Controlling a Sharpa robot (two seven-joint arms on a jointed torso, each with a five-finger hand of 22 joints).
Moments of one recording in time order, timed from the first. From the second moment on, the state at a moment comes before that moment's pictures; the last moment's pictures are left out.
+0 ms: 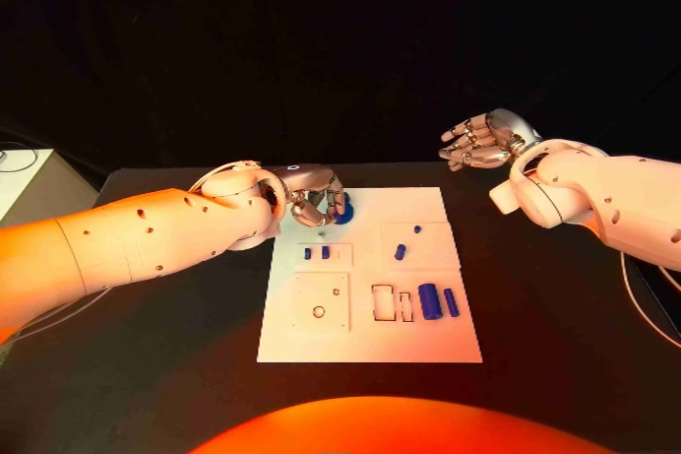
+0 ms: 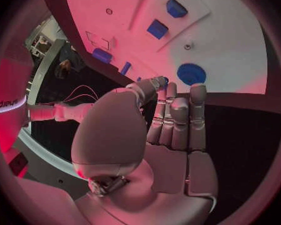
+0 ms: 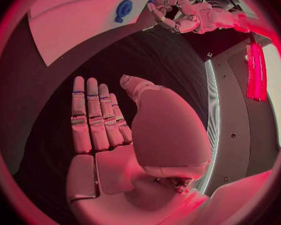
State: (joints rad) left arm 1.21 -0.66 -0.09 1.31 -1.43 -0.16 0.04; left_hand 1.40 -0.18 0.61 -0.01 0.20 0.95 0.13 0.40 0.30 1.02 0.07 0.54 0.09 1.21 0.01 1.34 0.82 0.17 1.00 0.11 1.07 0.95; right arm 1.33 -0.75 -0.17 1.23 -0.65 -0.42 0.08; right_hand 1.39 -0.23 0.47 0.17 0.21 0.80 0.20 0.23 0.33 1.00 0.17 0.30 0.06 1.08 0.11 0.19 0.44 0.17 1.08 0.21 0.07 0.21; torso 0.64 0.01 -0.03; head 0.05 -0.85
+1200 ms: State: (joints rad) left arm 1.21 -0.66 -0.11 1.27 -1.45 -0.07 0.02; left_hand 1.39 -0.18 0.61 -0.01 0.20 0.96 0.13 0.40 0.30 1.03 0.07 0.53 0.09 1.21 0.01 1.34 0.81 0.17 1.00 0.11 1.07 0.95; right arm 1.33 -0.75 -0.17 1.23 -0.65 -0.42 0.07; right_hand 1.39 -0.23 0.48 0.17 0.21 0.80 0.20 0.23 0.33 1.01 0.17 0.30 0.06 1.08 0.11 0.19 0.44 0.17 1.08 0.21 0.07 0.21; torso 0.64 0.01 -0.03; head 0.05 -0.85
